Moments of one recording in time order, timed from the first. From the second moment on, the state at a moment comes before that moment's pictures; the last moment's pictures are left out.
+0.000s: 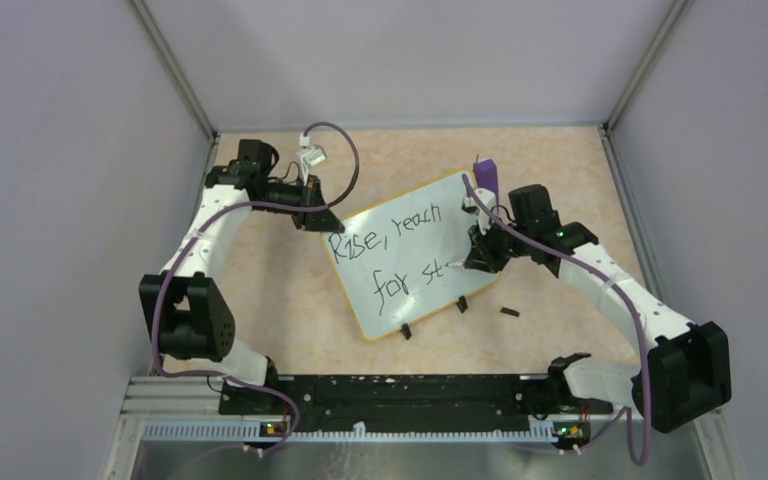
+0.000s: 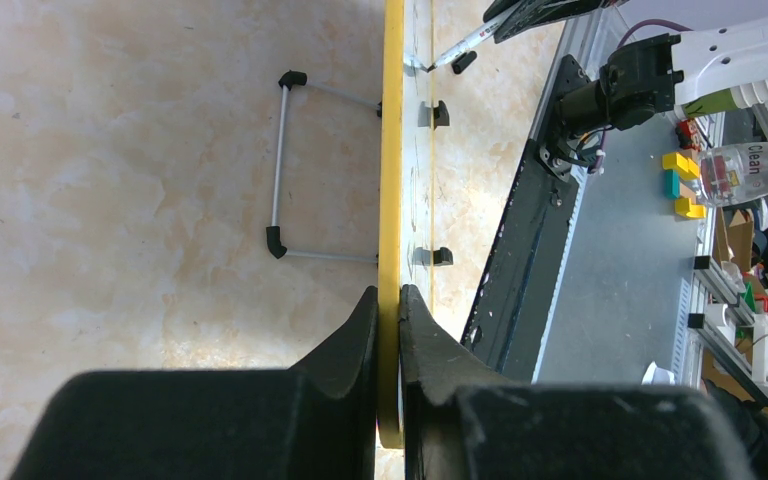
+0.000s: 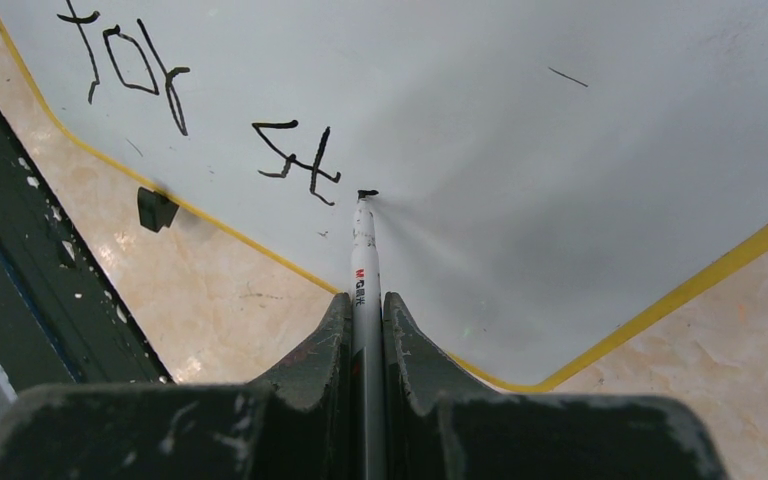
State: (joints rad) left arm -0.07 1.55 1.37 -0.97 1.11 0.41; right arm 0.39 1.20 0.91 -0.56 -0.50 -0.28
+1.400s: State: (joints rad) left arm -0.07 1.55 1.37 -0.97 1.11 0.41; right arm 0.41 1.19 0.91 -0.57 -0.48 -0.28
